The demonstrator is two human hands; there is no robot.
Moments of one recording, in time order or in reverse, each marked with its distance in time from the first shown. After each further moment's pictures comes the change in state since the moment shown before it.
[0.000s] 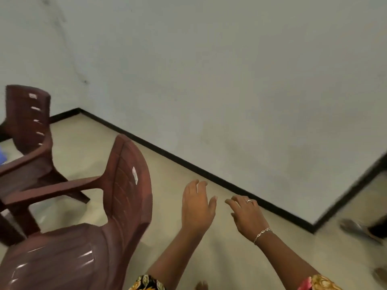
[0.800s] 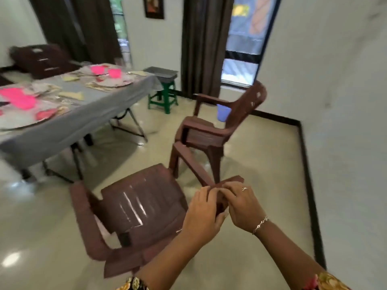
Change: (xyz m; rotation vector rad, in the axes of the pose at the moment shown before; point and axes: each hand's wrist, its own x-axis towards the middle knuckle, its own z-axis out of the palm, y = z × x) left_hand 0.188 -0.128 -0.040 0.473 0.604 -0.859; right_hand 0.429 -0.162 0.101 0.768 0.175 -1.457
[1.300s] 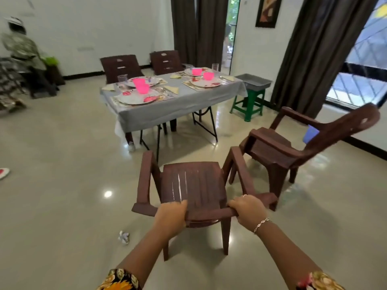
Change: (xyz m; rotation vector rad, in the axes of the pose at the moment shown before) left_hand -0.060 0.002 -0.033 0.596 -0.342 -0.713; right_hand 0.033 0.014 0.030 0.074 -0.308 -0.438
